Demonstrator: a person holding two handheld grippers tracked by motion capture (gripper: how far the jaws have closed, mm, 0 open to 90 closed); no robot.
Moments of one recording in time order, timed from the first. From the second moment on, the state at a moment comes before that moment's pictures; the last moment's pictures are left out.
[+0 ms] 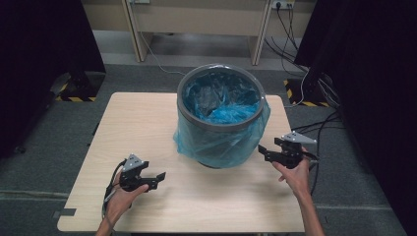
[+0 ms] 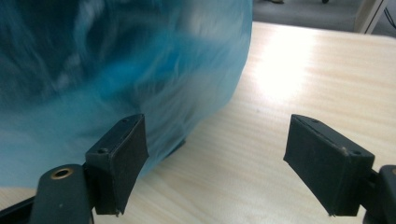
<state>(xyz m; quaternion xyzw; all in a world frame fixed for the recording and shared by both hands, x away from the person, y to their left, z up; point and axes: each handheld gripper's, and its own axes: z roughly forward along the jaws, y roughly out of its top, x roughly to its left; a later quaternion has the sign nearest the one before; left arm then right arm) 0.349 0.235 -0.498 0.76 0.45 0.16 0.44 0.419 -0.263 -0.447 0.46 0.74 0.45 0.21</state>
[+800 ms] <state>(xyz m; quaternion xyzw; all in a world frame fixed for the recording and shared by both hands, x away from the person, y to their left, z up) 0.337 0.247 -0.522 0.79 0.45 0.18 0.37 0.385 -0.258 -0.496 0.46 0.78 0.39 0.19</state>
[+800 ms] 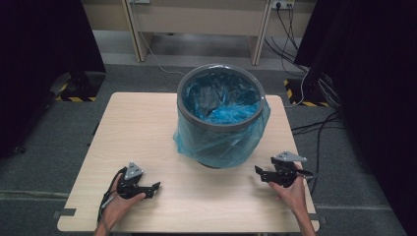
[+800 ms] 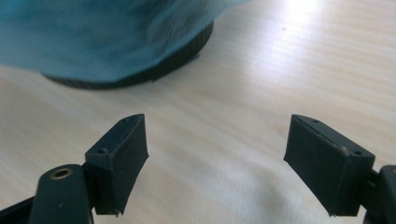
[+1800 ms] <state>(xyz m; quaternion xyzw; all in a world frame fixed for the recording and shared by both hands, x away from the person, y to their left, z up) 0.330 0.248 -0.523 0.78 0.47 0.20 0.36 0.362 -0.255 -0.515 0.46 0.80 0.34 0.19</state>
